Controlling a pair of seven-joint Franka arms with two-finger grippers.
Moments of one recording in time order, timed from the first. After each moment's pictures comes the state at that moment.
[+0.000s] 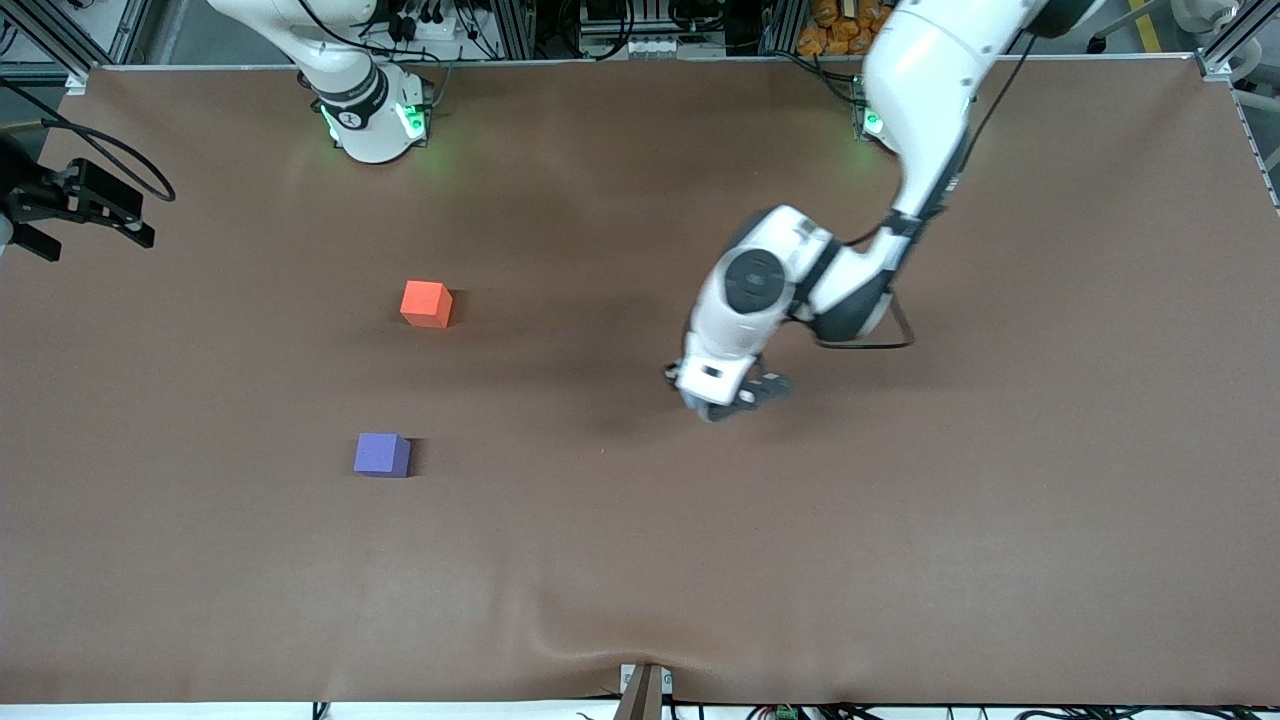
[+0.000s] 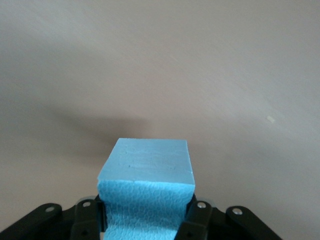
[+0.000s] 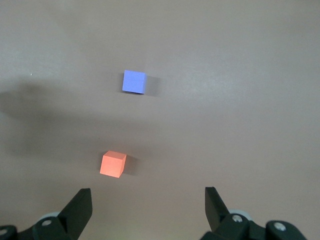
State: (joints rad) left arm -0.53 0.67 -0.23 -1.54 0.05 2.25 -1.15; right arm -0.09 -0.03 0.08 -1.52 0.04 1.49 -0.15
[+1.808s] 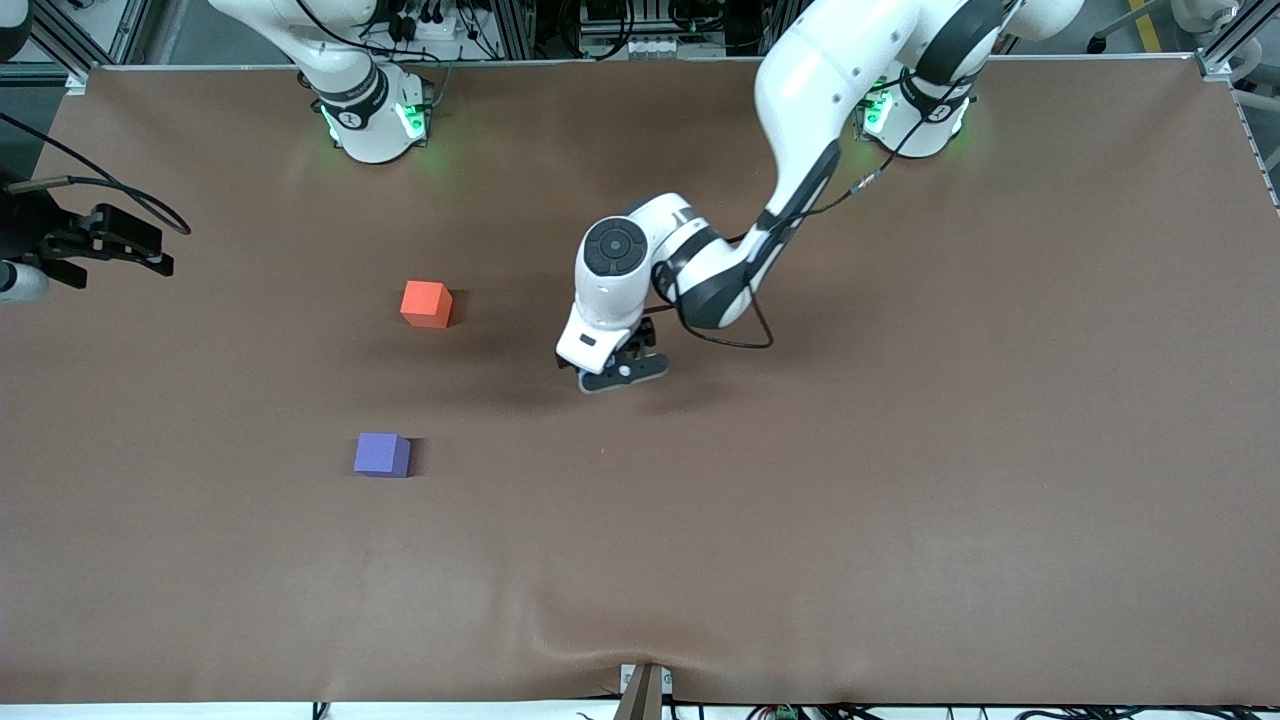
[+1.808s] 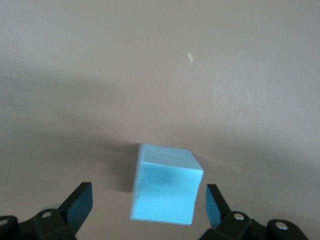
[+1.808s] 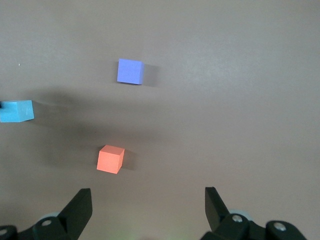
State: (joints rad) left arm -0.73 0.82 -0.14 -1.24 0.05 2.14 -1.15; right arm -0.11 0.04 0.09 -1.52 0.04 1.49 -0.15
